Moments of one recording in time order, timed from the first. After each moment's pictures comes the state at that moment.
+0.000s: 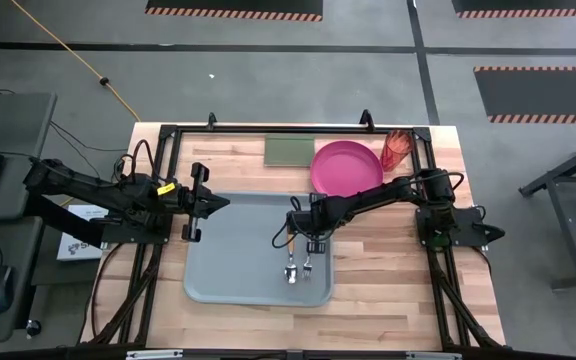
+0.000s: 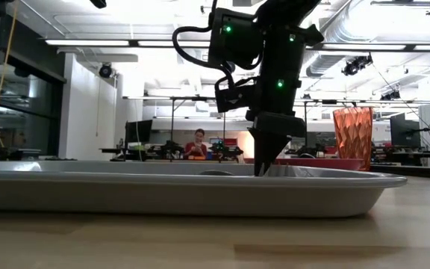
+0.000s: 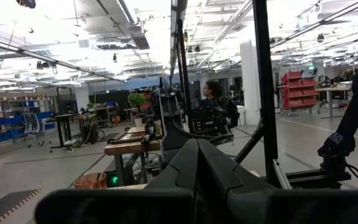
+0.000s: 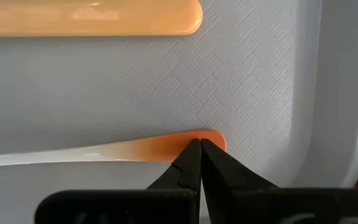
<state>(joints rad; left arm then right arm) -0.22 0.66 0.38 0.59 -0.14 0.16 0.09 2.01 1.35 -0.72 0.24 0.10</state>
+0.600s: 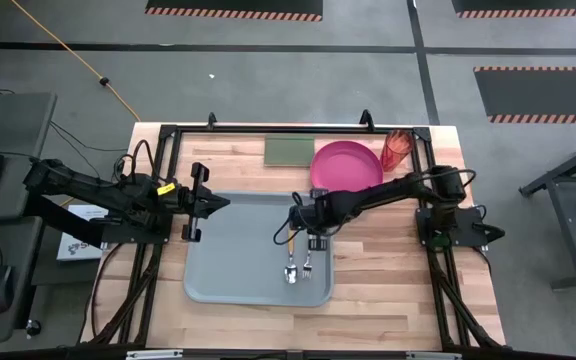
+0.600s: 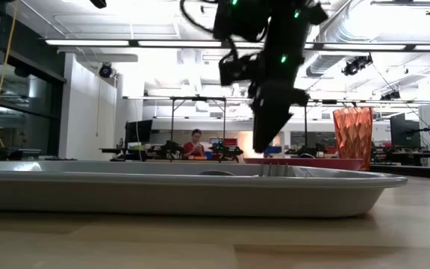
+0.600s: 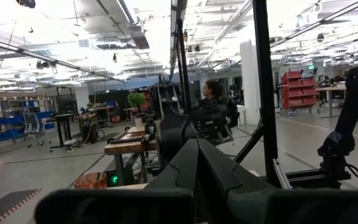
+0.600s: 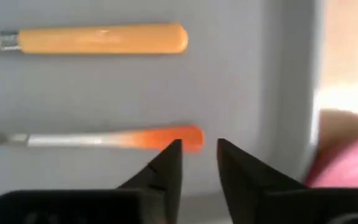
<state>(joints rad) -0.22 0.66 0.38 0.59 -0.14 0.16 0.09 1.92 1.37 -0.77 0.24 0.07</state>
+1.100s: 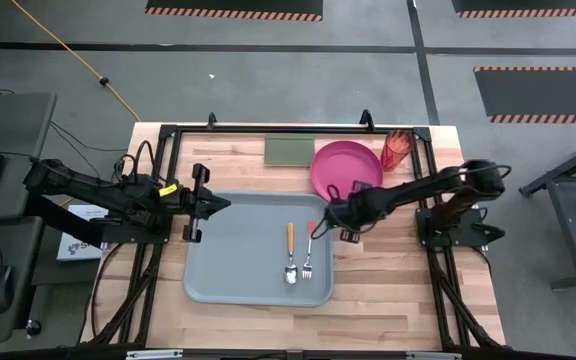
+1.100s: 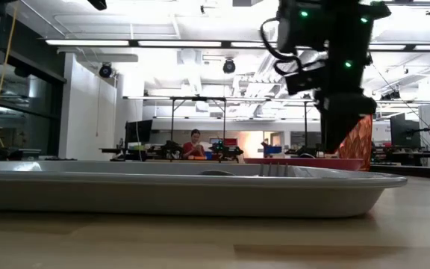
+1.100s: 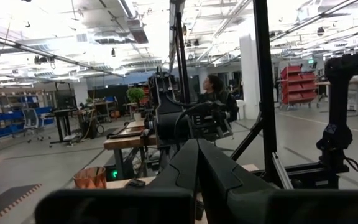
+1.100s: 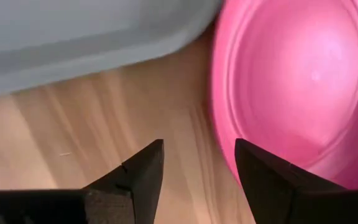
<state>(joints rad) -0.22 0.66 0.38 0.57 -0.14 0.16 0.09 1.63 1.01 -0.88 0.38 0.32</state>
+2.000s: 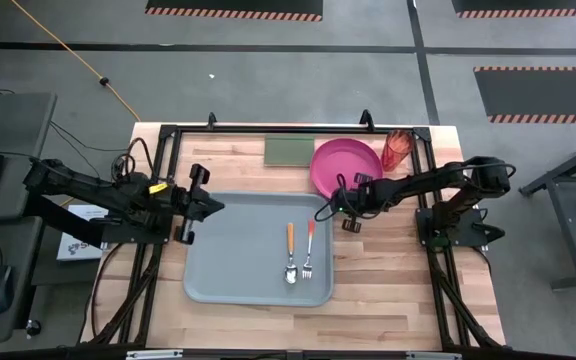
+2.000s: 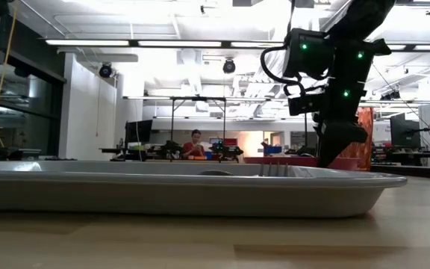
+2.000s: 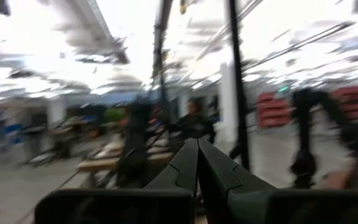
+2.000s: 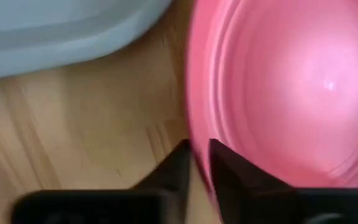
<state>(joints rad) -0.22 0.66 0.38 0.66 -0.04 0.11 -0.06 1.57 0.80 -0.58 0.35 0.13</state>
